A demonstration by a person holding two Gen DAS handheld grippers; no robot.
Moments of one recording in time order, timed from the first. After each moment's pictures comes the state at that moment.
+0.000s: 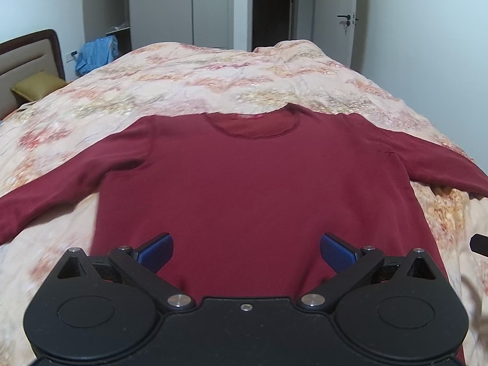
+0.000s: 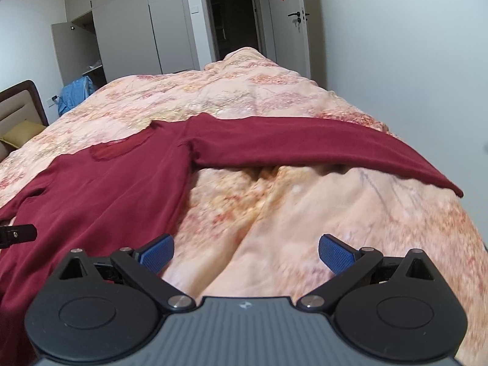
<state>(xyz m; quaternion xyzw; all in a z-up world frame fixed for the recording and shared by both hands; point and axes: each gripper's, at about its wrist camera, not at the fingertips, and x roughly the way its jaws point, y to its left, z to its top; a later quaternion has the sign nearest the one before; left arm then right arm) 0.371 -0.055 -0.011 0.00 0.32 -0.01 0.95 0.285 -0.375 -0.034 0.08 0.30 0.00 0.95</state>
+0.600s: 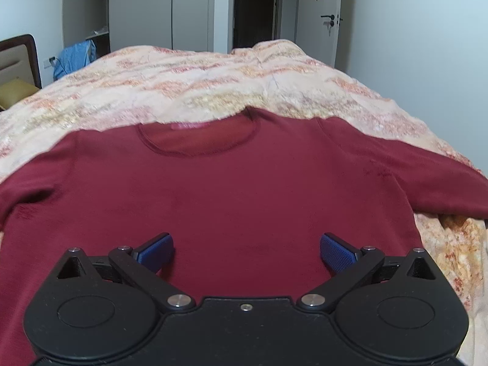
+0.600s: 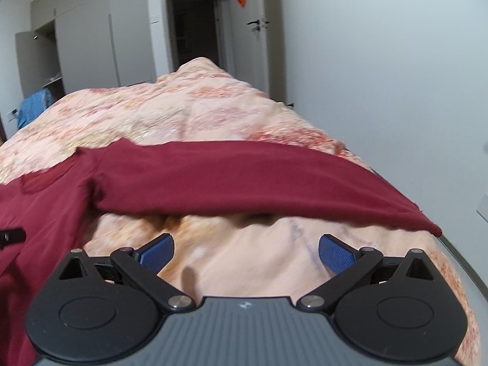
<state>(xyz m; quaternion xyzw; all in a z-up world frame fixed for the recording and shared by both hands) 0.469 -0.117 -0.051 0.00 0.32 -0.04 0.95 0.355 -0.447 -0.049 0.09 0.28 -0.09 0.95</state>
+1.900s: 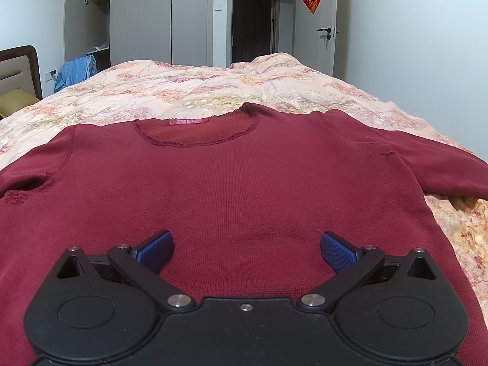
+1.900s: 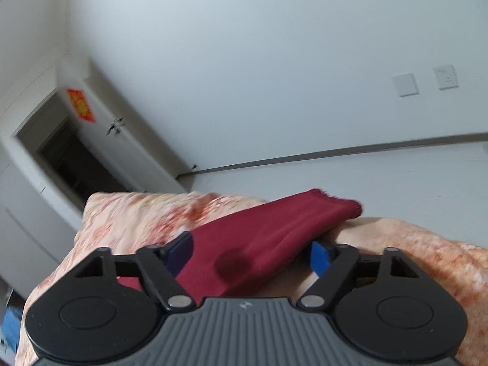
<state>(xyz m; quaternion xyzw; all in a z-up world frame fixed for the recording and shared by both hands) 0.458 -0.117 -0.082 0.00 0.27 -0.04 0.96 0.380 -0.590 -0.102 0.41 0.12 -0.28 0.86</state>
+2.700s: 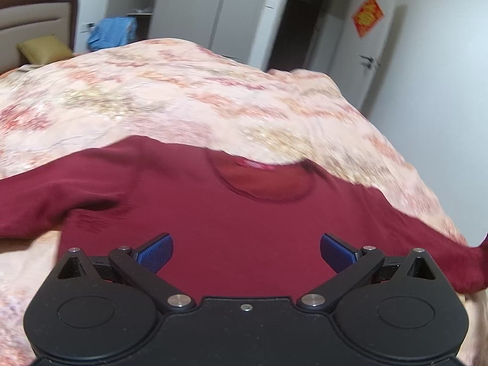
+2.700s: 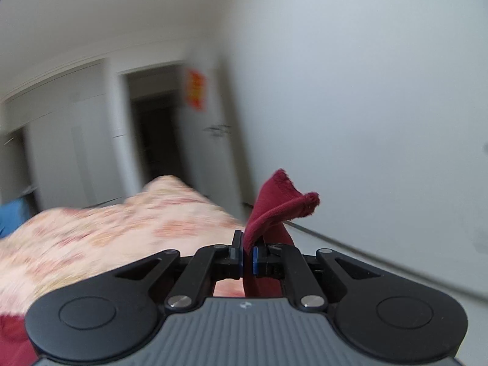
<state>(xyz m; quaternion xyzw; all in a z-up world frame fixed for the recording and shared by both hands) 0.464 -0.012 0.006 -0.13 0.29 0.00 0.95 0.437 -0.461 0.005 0.10 0.05 -0.11 0.99</state>
